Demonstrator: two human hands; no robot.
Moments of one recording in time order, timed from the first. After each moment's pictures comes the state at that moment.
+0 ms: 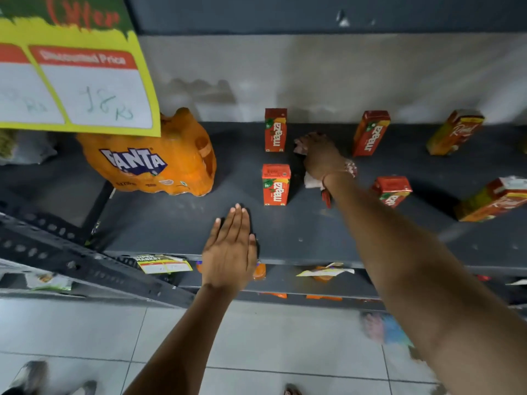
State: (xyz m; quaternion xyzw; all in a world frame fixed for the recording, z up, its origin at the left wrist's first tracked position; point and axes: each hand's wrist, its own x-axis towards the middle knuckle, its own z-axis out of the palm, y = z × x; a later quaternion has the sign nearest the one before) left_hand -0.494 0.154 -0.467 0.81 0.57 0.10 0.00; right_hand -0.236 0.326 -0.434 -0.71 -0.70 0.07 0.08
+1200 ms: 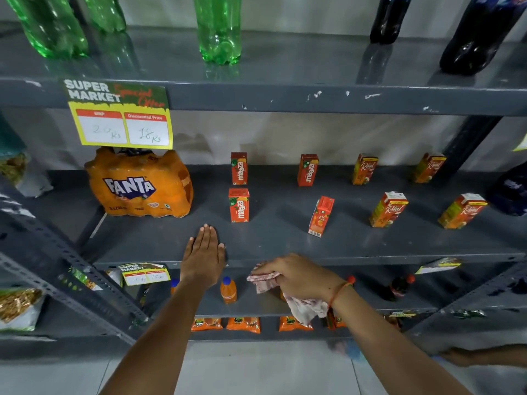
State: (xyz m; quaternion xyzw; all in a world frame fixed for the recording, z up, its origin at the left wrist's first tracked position) left_hand -0.489 0.143 -0.449 0.79 0.60 0.02 0.09; right_hand -0.280 0.032 -0.350 -0.58 -0.76 0.30 0.05
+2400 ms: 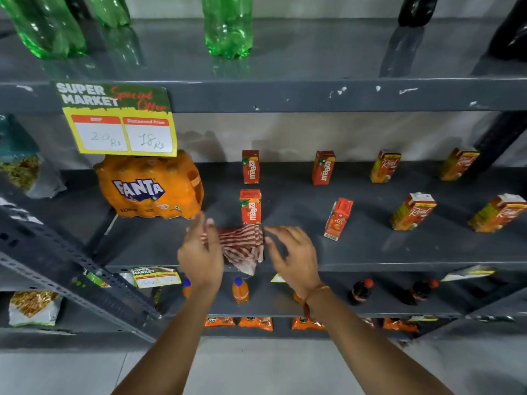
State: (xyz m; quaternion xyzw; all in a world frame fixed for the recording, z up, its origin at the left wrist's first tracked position) left_hand -0.477 0.126 -0.390 0.54 0.64 0.53 0.14; right_hand -0.299 0.092 -0.423 -0.58 -0.66 0.01 0.47
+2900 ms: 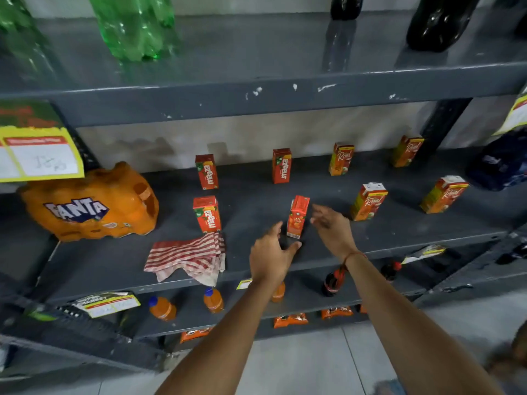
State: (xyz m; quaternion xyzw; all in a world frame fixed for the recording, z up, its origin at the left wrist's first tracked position) left_hand -0.302 0.108 -0.419 0.73 0.53 0.29 0.31; right_hand -0.128 0.095 -0.416 -0.75 -0.46 0.22 0.42
